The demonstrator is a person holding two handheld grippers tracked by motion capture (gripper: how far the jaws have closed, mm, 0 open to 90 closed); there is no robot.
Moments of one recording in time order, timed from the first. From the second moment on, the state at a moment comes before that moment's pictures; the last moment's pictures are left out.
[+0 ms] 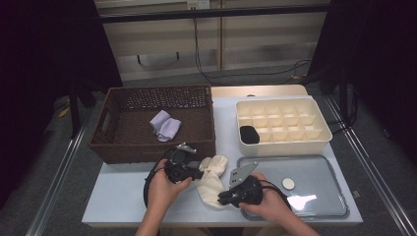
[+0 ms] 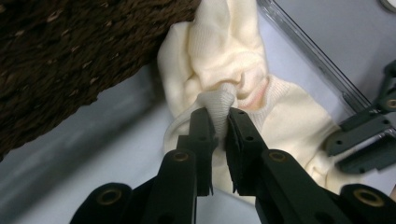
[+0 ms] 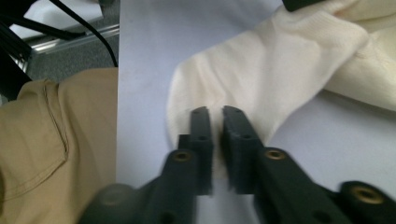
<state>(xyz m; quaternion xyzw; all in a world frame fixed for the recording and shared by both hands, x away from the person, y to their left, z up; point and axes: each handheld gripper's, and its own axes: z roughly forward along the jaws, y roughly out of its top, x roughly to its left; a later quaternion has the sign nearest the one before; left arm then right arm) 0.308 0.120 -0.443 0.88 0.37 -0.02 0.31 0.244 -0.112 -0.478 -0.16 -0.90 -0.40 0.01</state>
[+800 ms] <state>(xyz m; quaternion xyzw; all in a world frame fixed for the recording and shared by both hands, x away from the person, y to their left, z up) 0.292 0.133 -0.447 0.87 0.38 -0.02 0.32 0.242 -0.113 -0.471 -0.20 -0.89 -0.42 0.00</state>
